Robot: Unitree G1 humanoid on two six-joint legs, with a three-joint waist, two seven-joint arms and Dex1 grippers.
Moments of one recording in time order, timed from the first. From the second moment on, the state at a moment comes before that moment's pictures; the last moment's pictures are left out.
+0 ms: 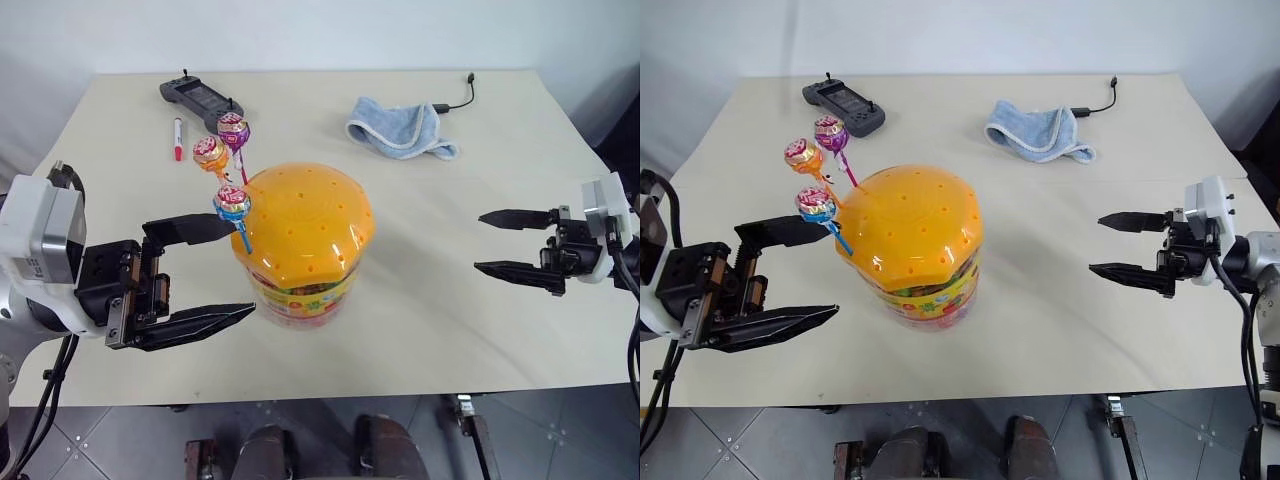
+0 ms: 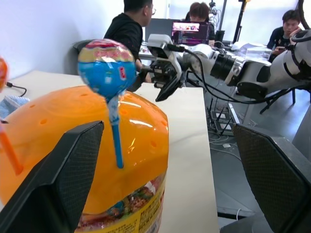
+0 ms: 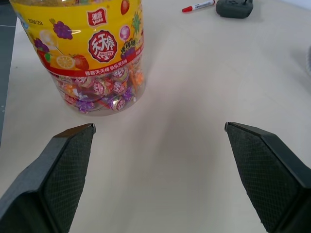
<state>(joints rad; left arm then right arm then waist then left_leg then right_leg) -0.19 0.90 0.56 -0.64 -1.19 0.69 -0.90 -0.47 -0.94 -0.24 0.17 0.59 0.33 1.45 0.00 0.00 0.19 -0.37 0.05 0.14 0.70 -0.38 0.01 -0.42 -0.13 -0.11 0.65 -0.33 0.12</state>
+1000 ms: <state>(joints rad) -0.41 0.90 0.57 -0.46 -1.27 0.62 -0.94 -0.43 -0.88 -0.32 -0.12 0.77 0.44 1.28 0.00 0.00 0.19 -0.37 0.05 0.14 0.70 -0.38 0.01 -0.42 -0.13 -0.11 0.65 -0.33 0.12</state>
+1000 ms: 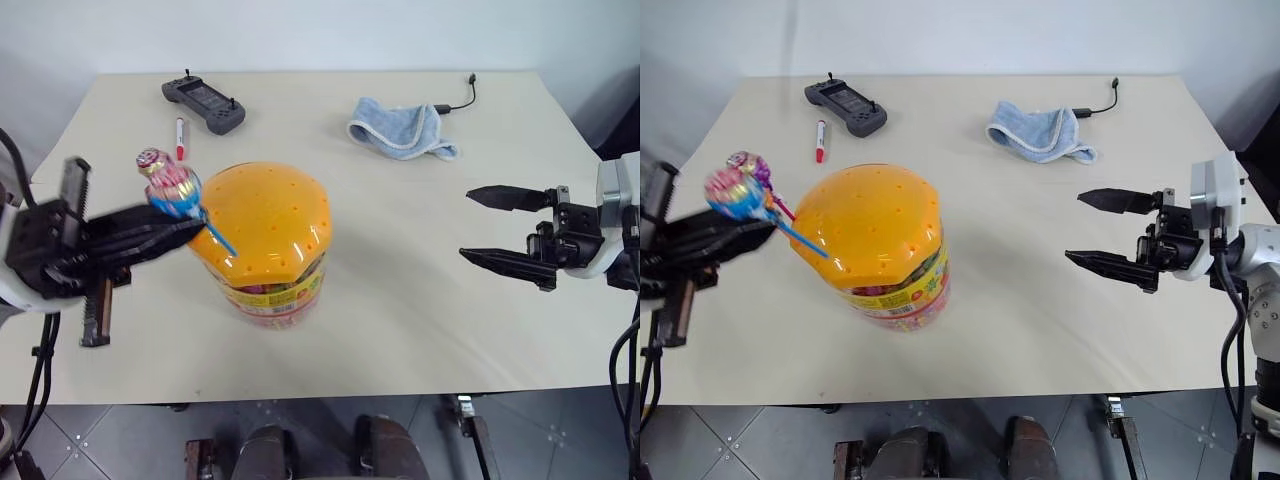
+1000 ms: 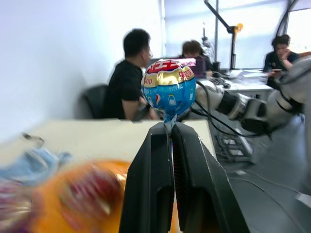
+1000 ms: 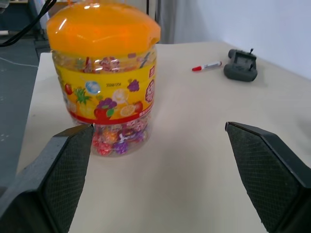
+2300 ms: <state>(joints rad) -0.23 1.19 0.60 -0.05 -0.87 1.47 -0.11 -0.52 -0.80 -0.24 -0.07 0.80 0.44 1.39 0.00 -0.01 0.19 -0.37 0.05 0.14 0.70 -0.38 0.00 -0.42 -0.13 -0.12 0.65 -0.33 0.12</state>
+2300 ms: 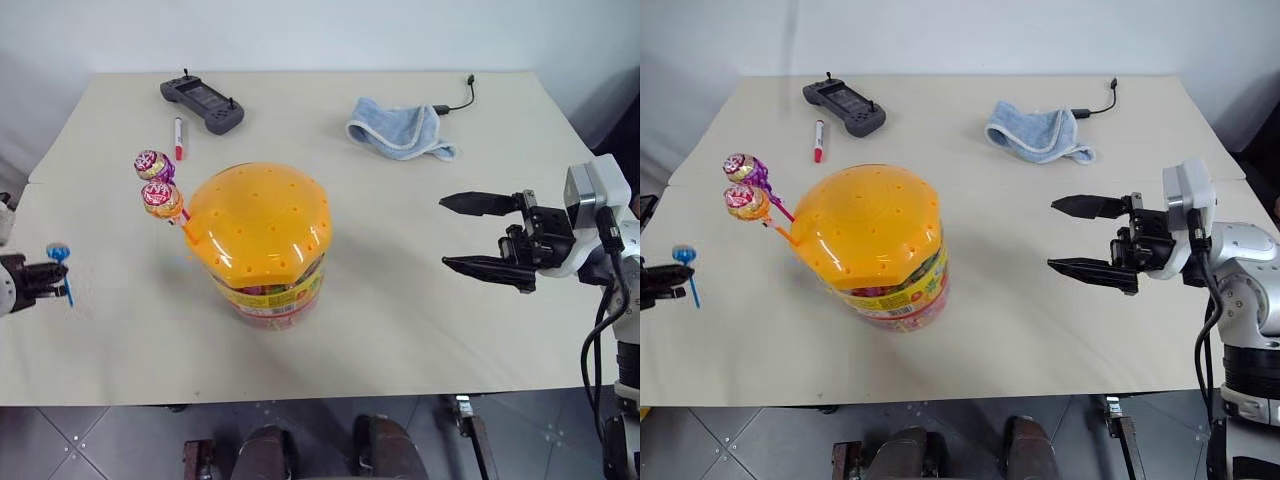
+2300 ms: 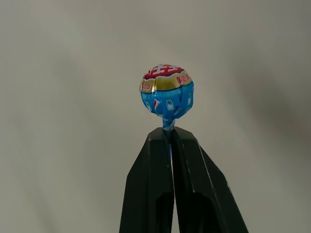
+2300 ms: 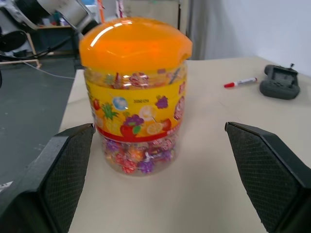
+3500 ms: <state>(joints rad) -0.41 1.03 0.68 -0.31 -0.85 1.01 -0.83 -0.58 -0.82 -0.24 0.01 0.72 0.39 1.39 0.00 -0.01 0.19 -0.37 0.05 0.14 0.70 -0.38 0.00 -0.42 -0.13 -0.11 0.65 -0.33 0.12</state>
